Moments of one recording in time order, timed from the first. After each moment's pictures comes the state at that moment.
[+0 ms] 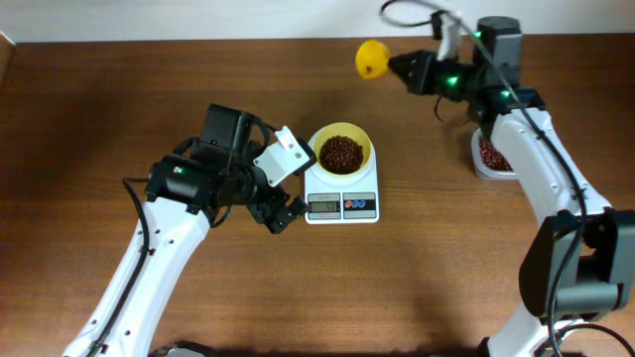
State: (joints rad) left arm -0.29 1.39 1.28 -1.00 0.38 0.56; right arm 0.06 1.88 1.52 -0.15 -0.76 0.41
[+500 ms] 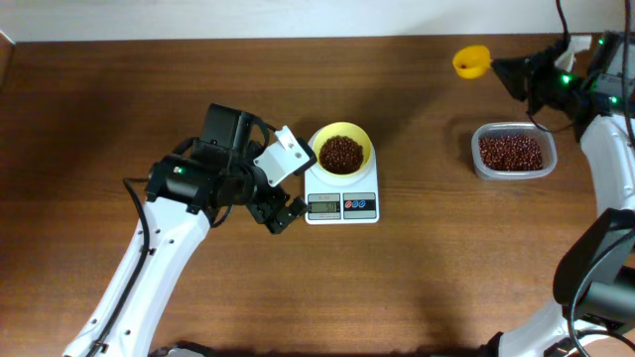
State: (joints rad) left arm -0.29 1.39 1.28 -1.00 0.38 0.56; right arm -0.33 1.88 1.53 -0.34 -0.89 0.88
